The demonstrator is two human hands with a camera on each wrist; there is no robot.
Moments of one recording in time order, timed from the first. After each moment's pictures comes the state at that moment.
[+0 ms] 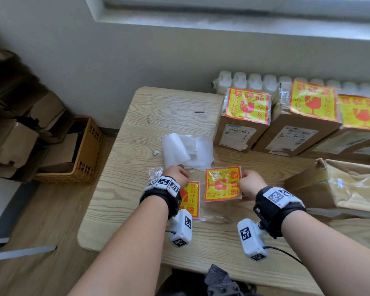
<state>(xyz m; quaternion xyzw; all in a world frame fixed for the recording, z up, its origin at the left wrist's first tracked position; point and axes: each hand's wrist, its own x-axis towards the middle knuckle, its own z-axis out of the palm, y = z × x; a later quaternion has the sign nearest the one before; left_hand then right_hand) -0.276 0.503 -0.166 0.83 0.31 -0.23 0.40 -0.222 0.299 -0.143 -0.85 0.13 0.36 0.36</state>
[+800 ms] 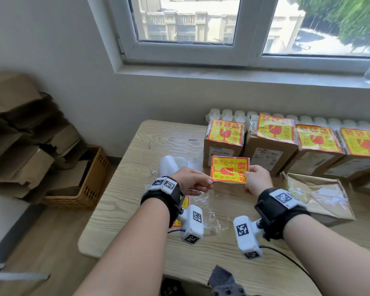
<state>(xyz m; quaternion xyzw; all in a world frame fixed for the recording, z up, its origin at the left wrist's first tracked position) -0.279 0.441 -0.055 0.66 0.23 -0.24 0.67 -0.215 0.253 -0.066 -0.84 0.13 0.17 0.50</state>
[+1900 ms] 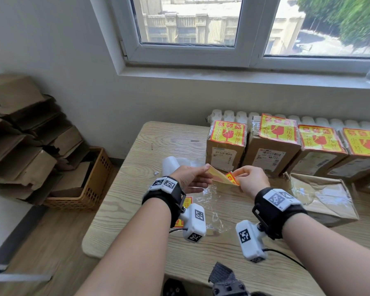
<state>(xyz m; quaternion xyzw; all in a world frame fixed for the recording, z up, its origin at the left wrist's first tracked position) -0.283 0.440 -0.044 0.62 0.28 -0.18 0.71 -0.220 0.263 -0.070 -0.89 0.04 0.17 0.42</state>
